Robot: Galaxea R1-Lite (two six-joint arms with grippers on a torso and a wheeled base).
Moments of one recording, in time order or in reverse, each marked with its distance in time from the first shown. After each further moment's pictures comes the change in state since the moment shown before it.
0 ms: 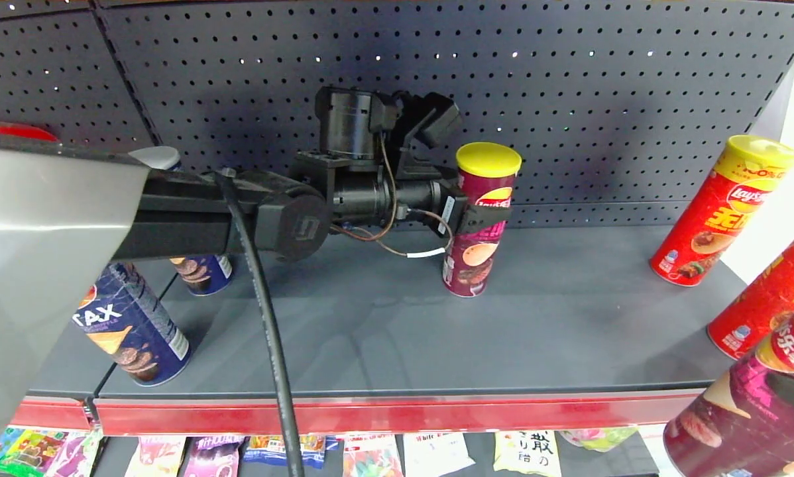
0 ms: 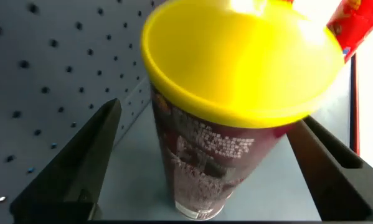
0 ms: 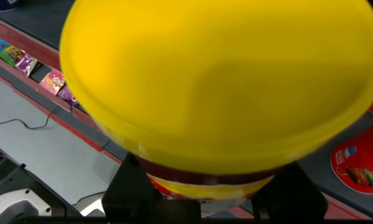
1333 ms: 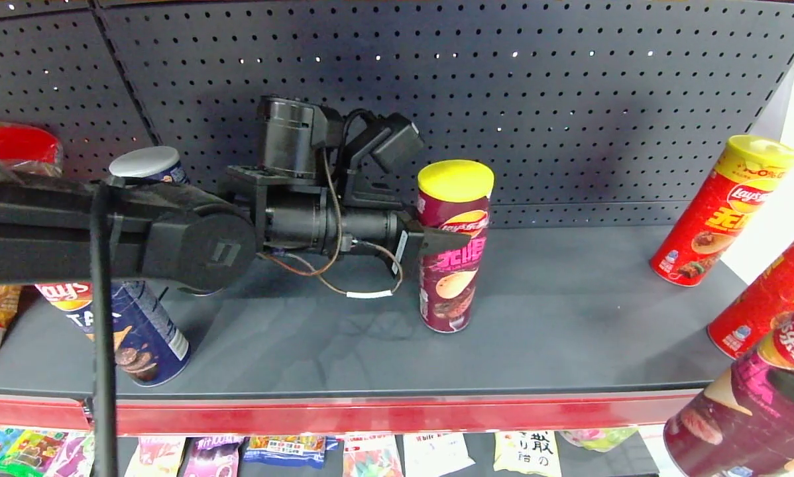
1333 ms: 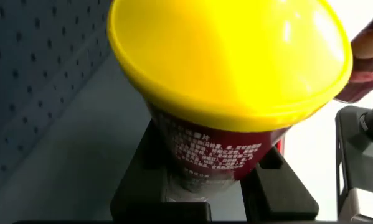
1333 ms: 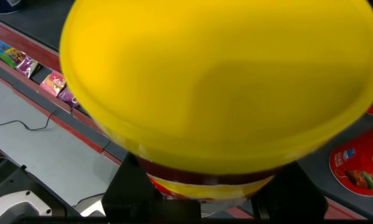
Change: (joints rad) left arm 0.034 -0.216 0.326 -0.002 -0.180 0.014; right arm -0.004 0.000 -0.006 0.000 0.006 0.000
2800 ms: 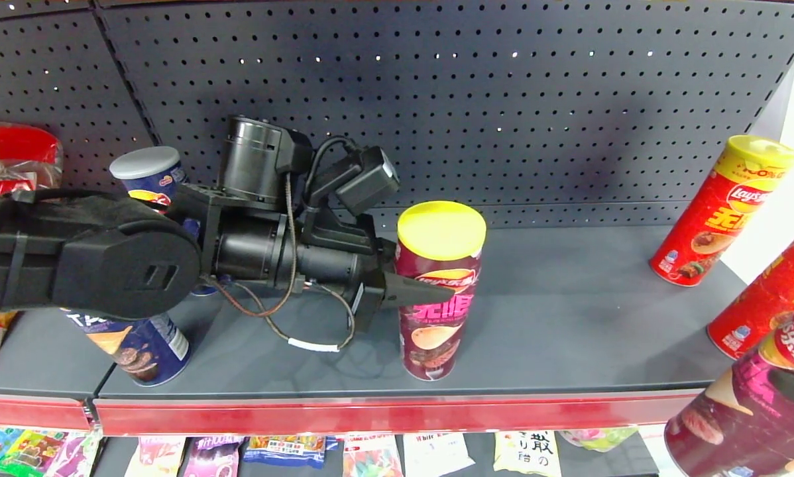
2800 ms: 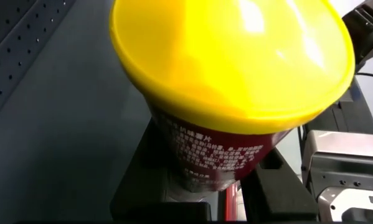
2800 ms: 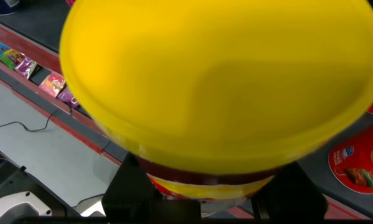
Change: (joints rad) left arm 0.016 -0.116 0.158 0.120 -0.175 0.188; right arm -0.001 -0.002 0.002 0.000 -0.005 0.005
